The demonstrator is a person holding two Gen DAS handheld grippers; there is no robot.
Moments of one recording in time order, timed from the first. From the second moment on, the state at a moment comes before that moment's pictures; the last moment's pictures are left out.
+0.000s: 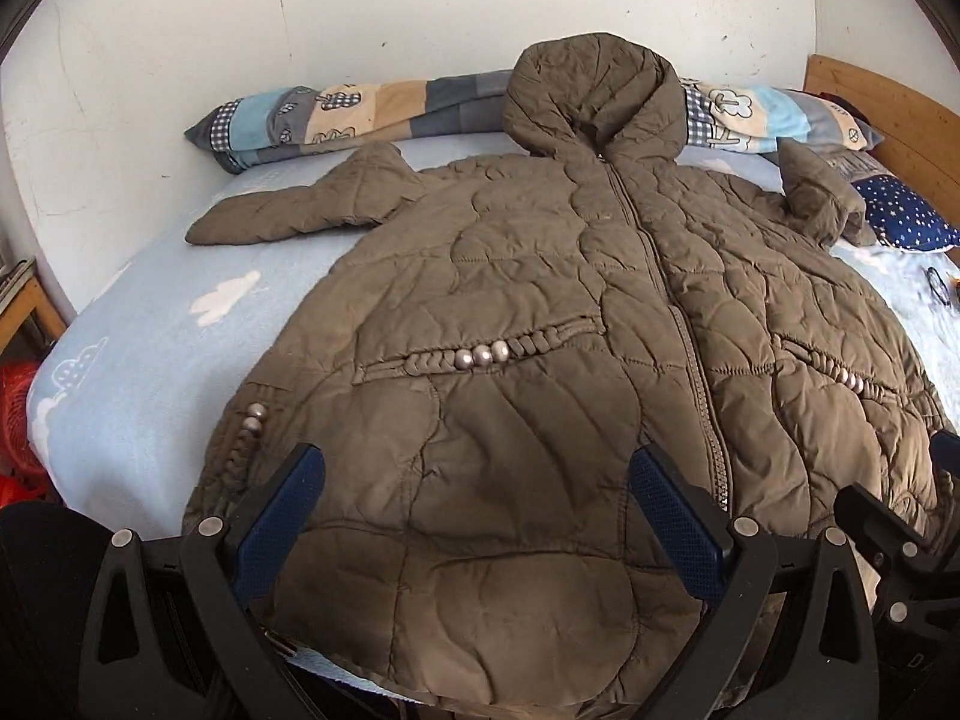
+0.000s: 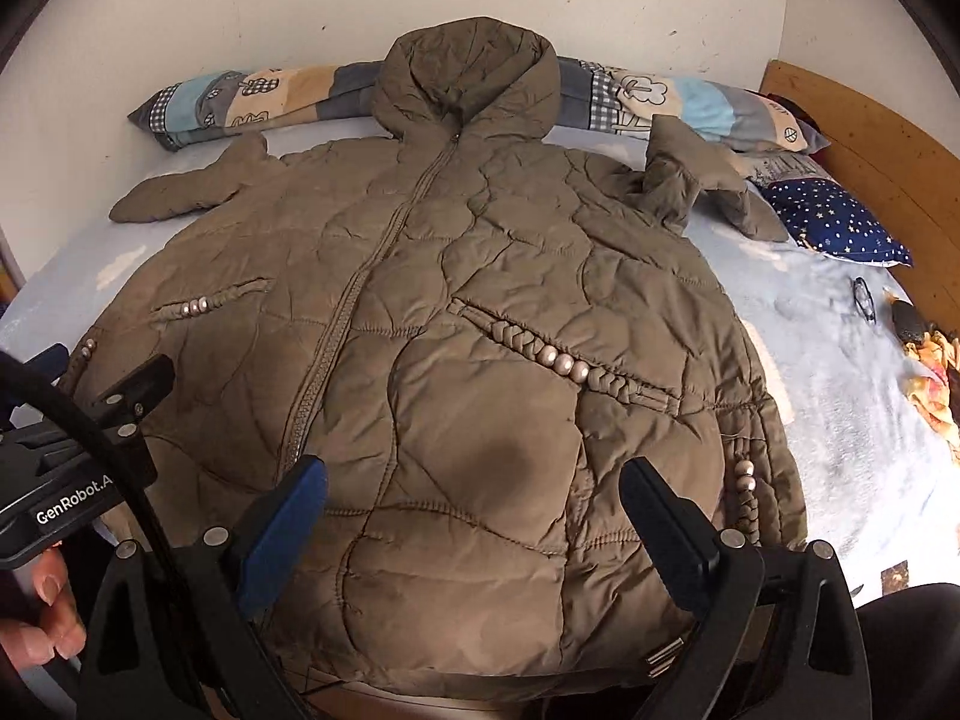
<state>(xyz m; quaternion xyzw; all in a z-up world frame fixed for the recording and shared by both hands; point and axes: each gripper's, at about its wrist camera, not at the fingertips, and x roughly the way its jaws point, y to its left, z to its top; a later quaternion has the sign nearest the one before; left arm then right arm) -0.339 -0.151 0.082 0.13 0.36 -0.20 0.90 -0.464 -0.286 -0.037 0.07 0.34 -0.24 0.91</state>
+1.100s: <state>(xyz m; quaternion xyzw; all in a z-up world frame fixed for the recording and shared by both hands) -0.334 -0.135 0.064 0.12 0.37 -0.18 0.90 -0.470 -0.292 -0.035 0.06 0.32 -0.27 0.91</state>
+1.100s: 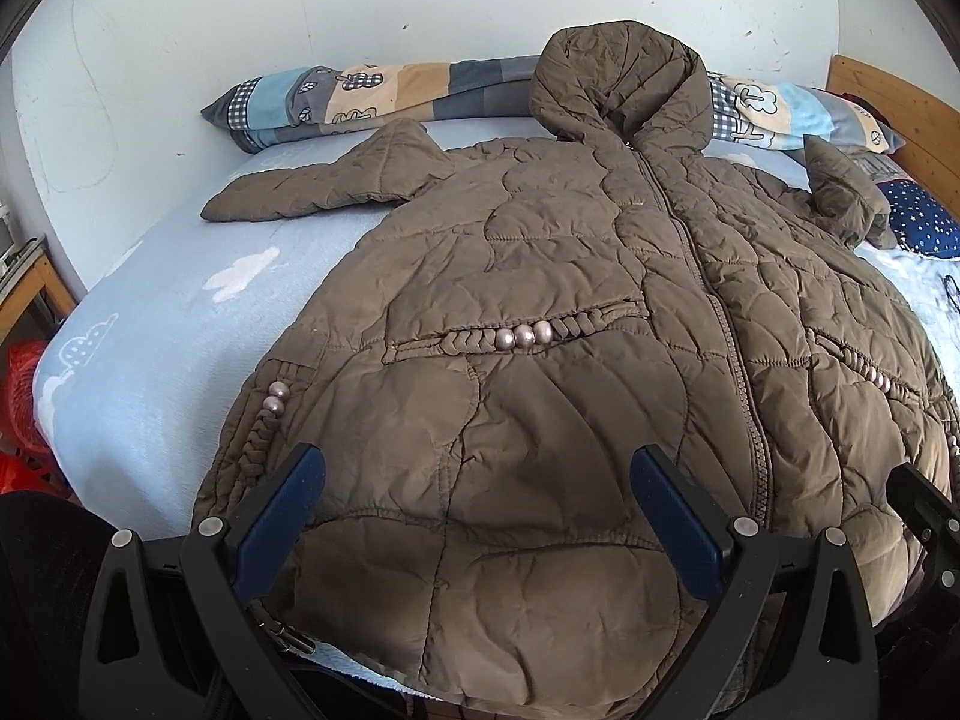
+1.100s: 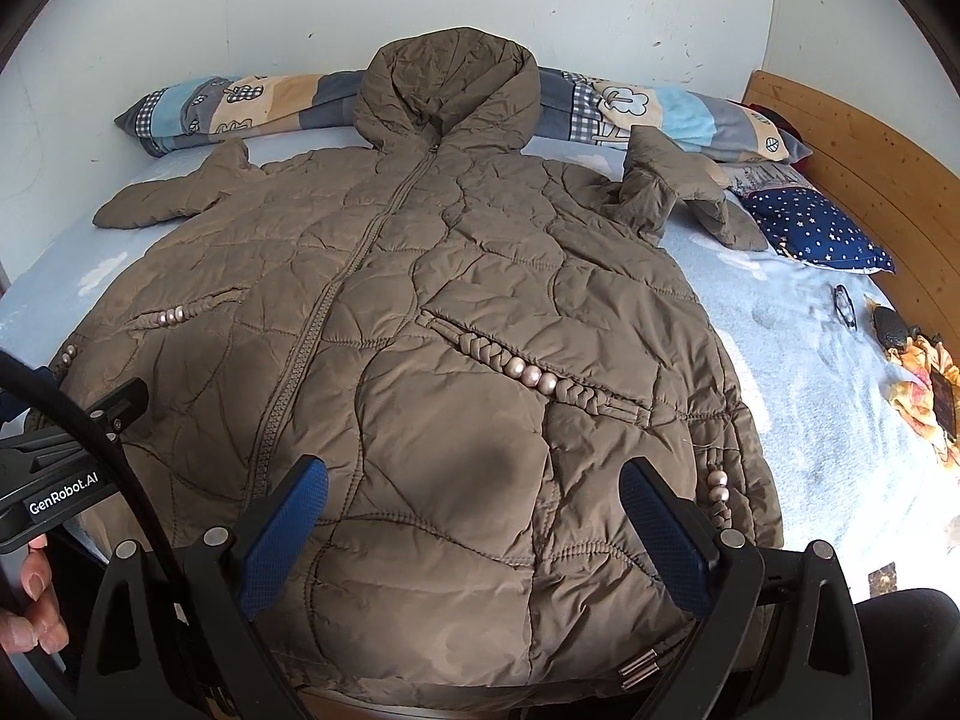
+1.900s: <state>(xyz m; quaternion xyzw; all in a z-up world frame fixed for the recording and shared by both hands) -0.328 -0.152 0.096 0.12 0.35 -0.19 0.91 -0.483 -0.314 -0.018 0.08 0.30 -0.28 0.91</state>
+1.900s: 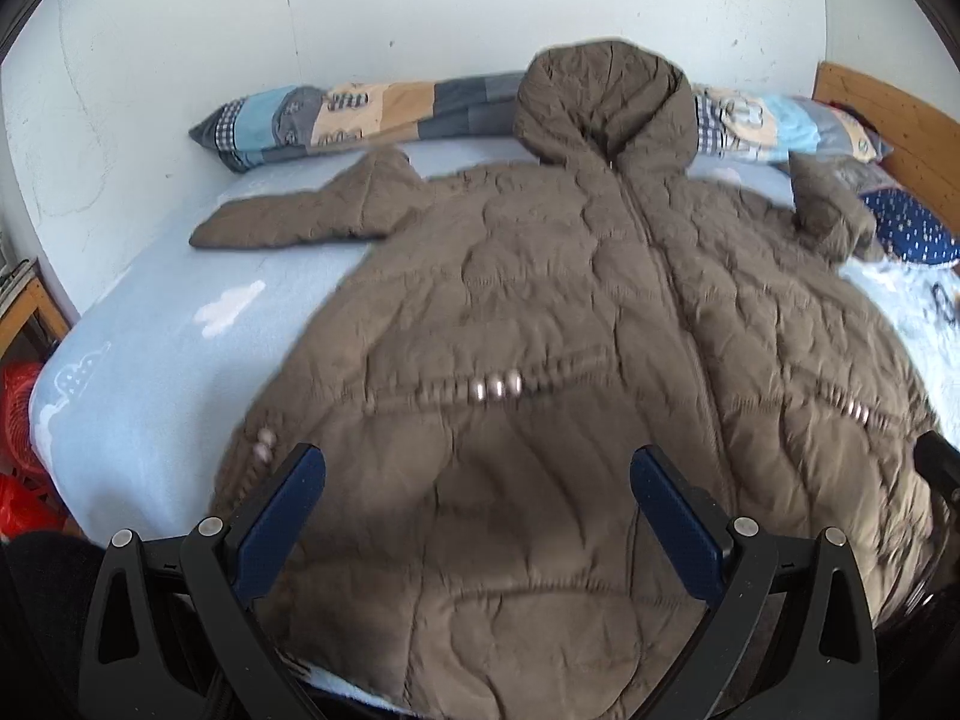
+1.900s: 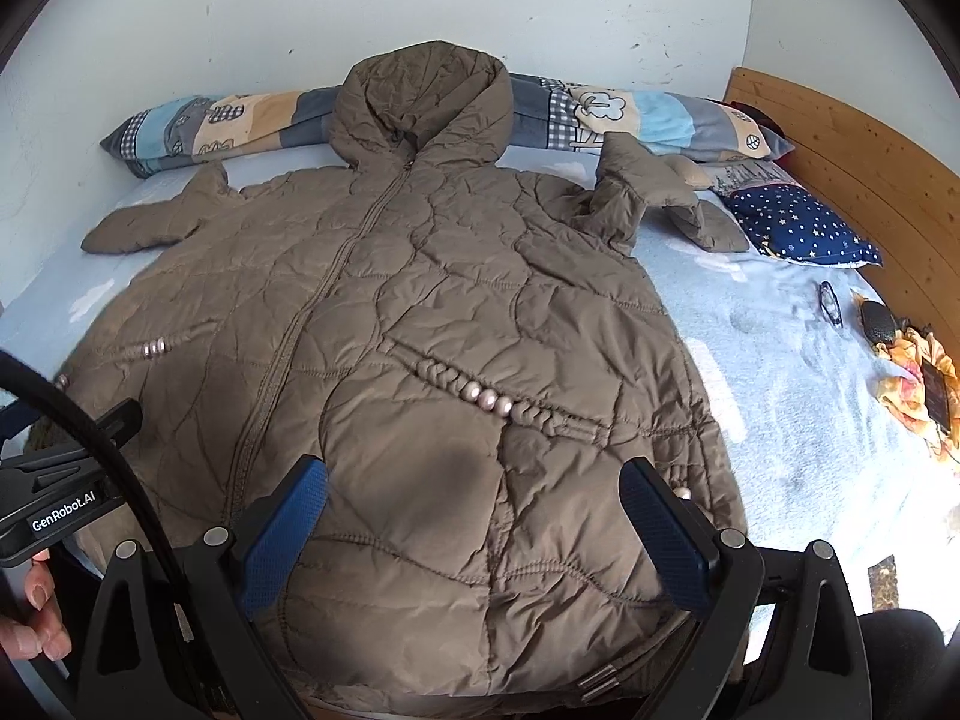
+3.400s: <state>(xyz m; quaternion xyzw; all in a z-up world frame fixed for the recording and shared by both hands) -0.142 -0.236 0.125 0.12 0.34 -0.25 0.90 -0.420 -0.911 -0.029 0.53 0.16 -0.30 0.78</state>
